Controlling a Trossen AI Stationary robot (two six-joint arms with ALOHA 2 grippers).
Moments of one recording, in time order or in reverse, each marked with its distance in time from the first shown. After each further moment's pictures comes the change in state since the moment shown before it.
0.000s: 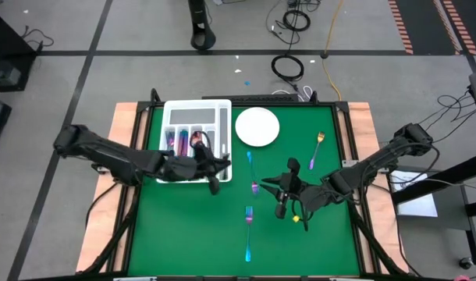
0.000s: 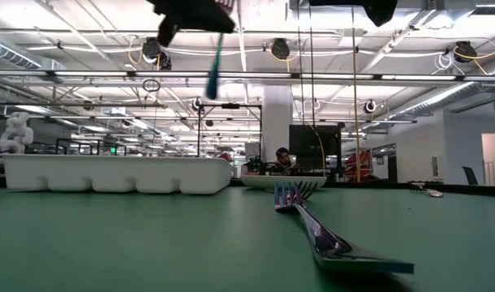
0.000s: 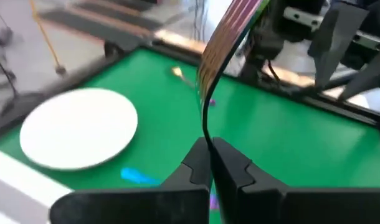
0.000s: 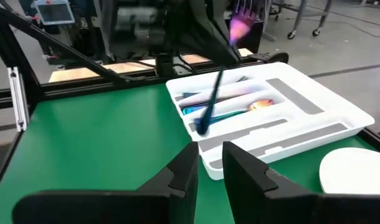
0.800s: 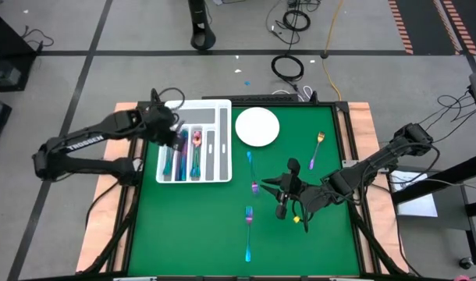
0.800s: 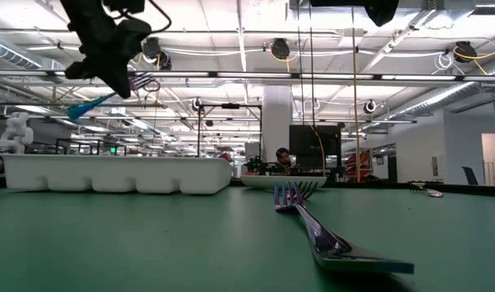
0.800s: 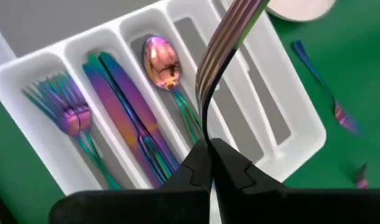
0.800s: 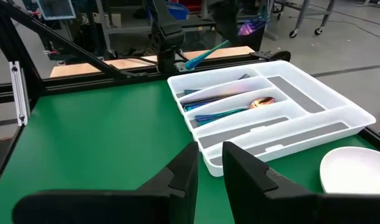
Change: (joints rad) left arm 0.667 -0.346 -0.002 -0.974 0.529 -0.290; right arm 0.001 0.000 0.000 -0.013 -0.004 -0.003
